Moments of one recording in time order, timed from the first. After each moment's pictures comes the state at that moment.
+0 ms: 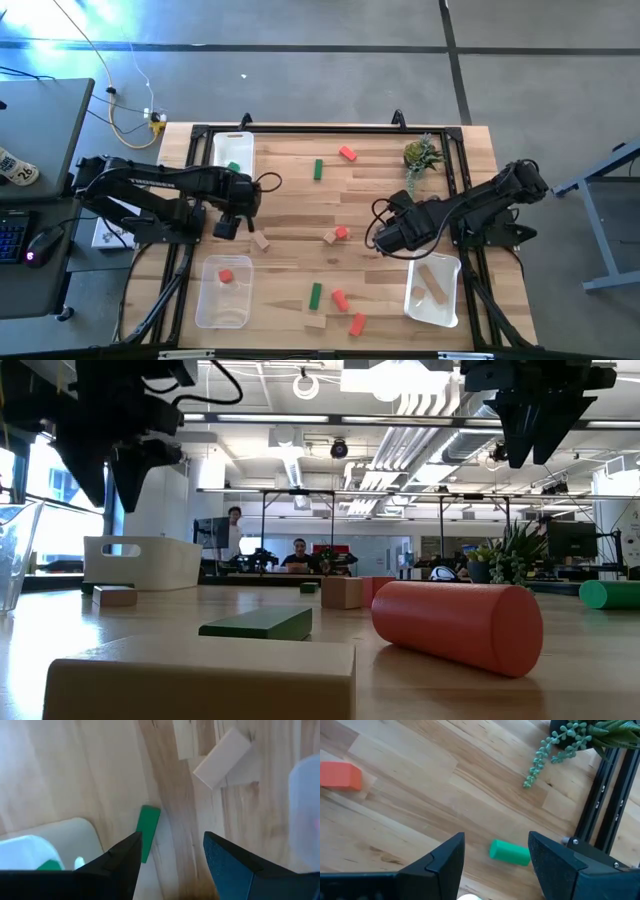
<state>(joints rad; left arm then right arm) 0.13 1.19 0.86 -1.11 -0.08 0.22 0.36 1.57 1.34 -1.53 0.41 1.45</state>
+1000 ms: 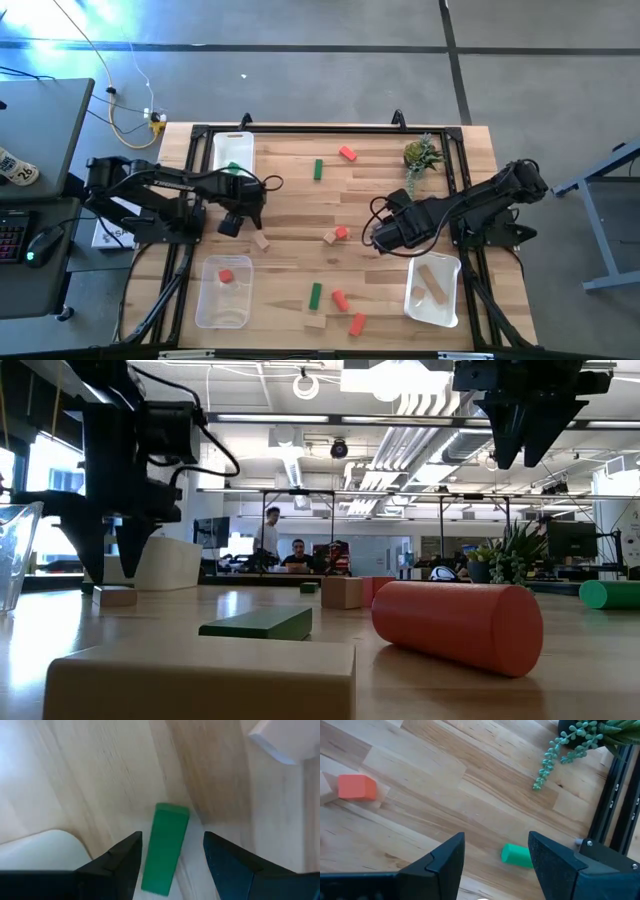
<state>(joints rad) 0.27 1.32 0.62 -0.80 -0.12 0.43 0.35 1.57 1.34 -1.47 0.42 1.47</state>
